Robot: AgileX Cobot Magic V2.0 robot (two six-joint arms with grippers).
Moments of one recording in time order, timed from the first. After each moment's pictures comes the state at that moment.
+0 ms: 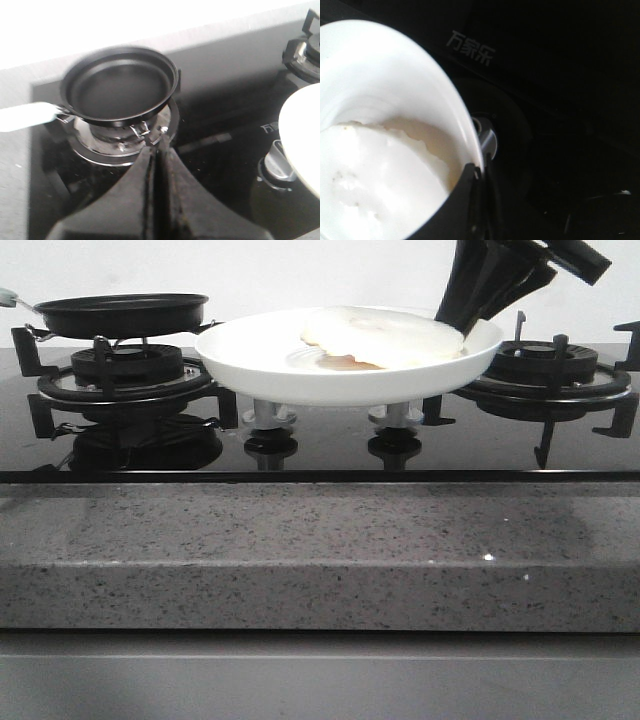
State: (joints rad) left arm -0.20 0.89 -0.77 -0.53 0.33 0.63; right arm 0.23 1.67 -1.49 0.49 1.05 -0.28
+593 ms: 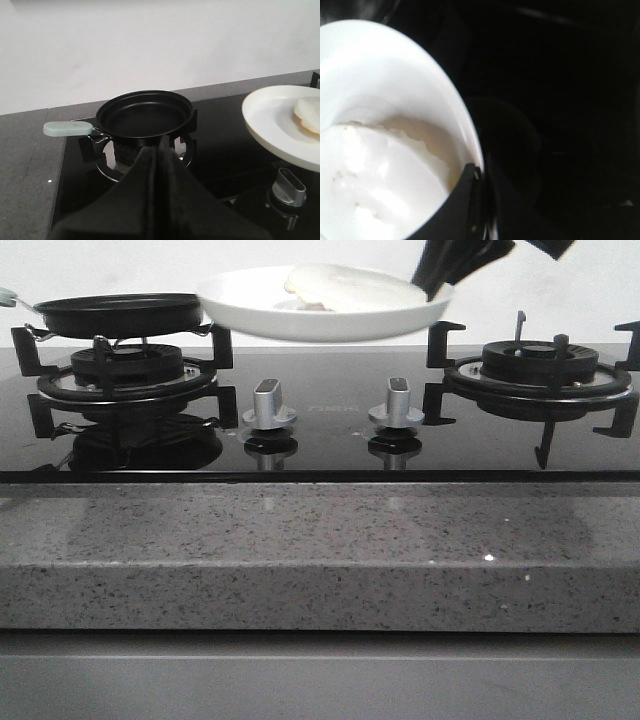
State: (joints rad) left arm -0.25 0.62 -0.53 -0.59 0.10 0.63; right arm 0.20 1.86 -1.79 0.49 1.05 -0.17
